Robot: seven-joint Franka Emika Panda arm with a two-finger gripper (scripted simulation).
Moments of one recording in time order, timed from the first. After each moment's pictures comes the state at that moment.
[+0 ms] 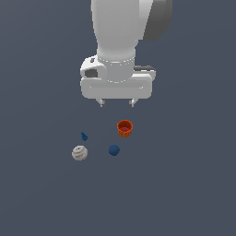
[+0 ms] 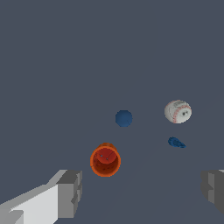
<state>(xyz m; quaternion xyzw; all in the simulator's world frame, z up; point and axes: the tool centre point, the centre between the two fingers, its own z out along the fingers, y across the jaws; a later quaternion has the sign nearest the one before) 0.018 -0.003 0.321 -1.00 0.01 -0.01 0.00</state>
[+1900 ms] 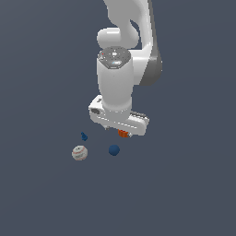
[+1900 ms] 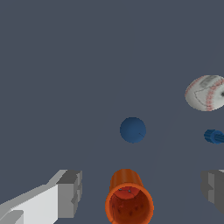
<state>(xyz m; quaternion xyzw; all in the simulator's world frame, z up) 0.050 0.001 0.205 -0.98 0.18 -0.01 0.02</state>
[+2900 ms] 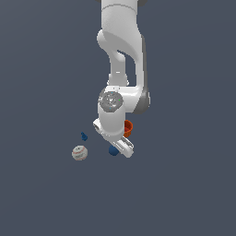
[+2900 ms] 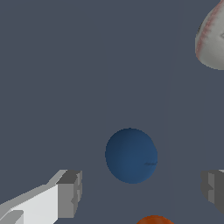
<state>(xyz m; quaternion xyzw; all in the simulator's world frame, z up) 0.051 -0.019 0.084 -0.93 0.36 0.00 0.00</state>
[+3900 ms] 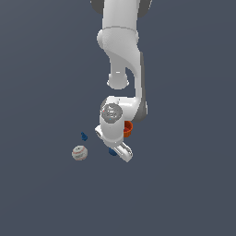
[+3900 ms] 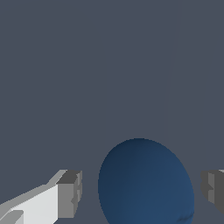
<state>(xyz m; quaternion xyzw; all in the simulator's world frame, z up) 0.050 -0.020 0.033 -0.93 0.37 0.00 0.00</state>
